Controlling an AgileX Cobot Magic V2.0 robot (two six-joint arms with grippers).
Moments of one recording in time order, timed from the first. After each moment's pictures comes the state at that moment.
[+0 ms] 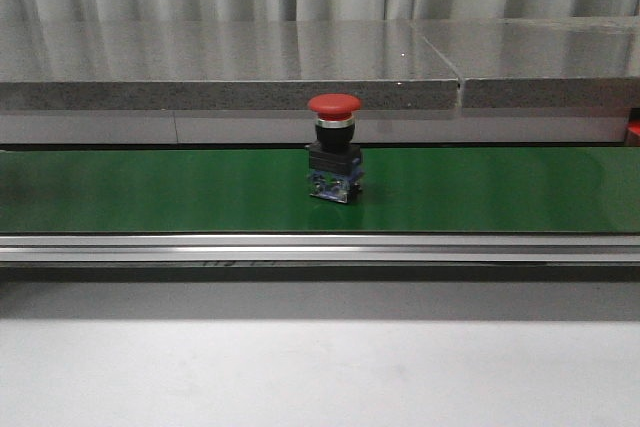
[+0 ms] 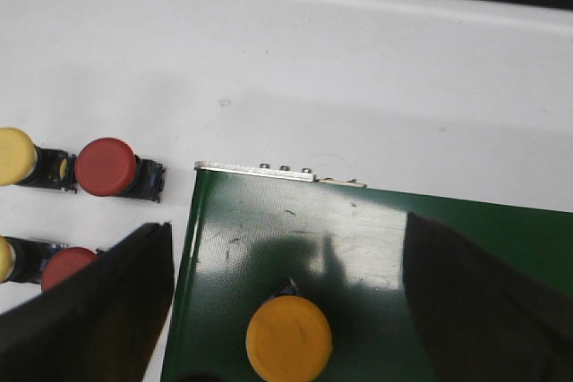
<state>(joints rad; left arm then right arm) -0.04 1.50 -1.44 0.08 0.92 -0.13 0.04 -0.01 0.03 -0.09 0.09 0.04</state>
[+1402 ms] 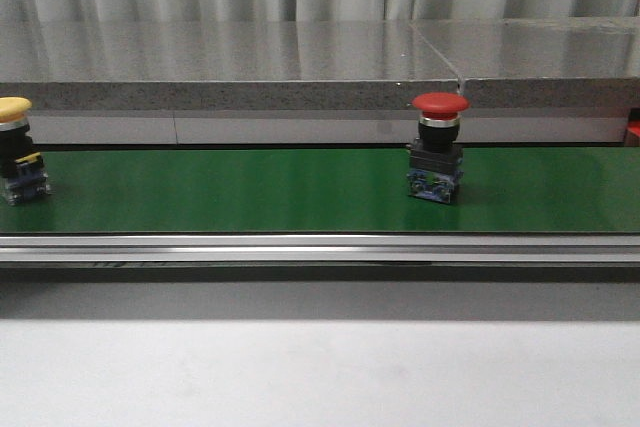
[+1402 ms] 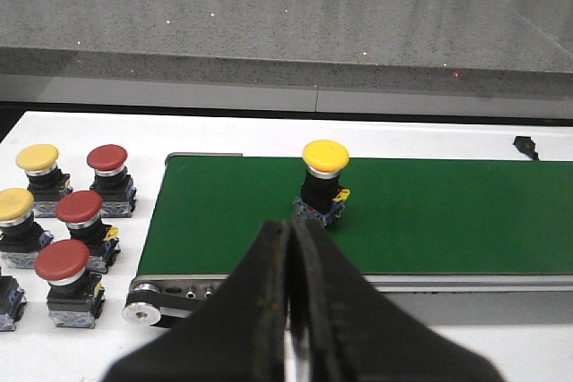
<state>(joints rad) -0.16 0.14 -0.50 0.08 0.69 -0.15 0.04 0.14 -0.32 0.02 0.38 0.04</state>
